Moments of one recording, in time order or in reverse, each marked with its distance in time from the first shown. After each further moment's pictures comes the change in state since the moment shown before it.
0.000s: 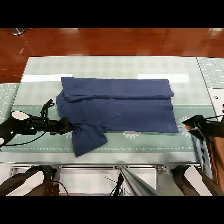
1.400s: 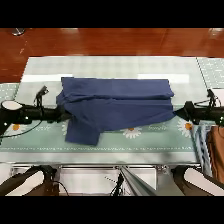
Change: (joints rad) left arm 0.022 -0.010 0.179 -0.037 -0.030 -0.001; right arm 0.201 -0.267 0.183 0.269 -0.057 -0.155
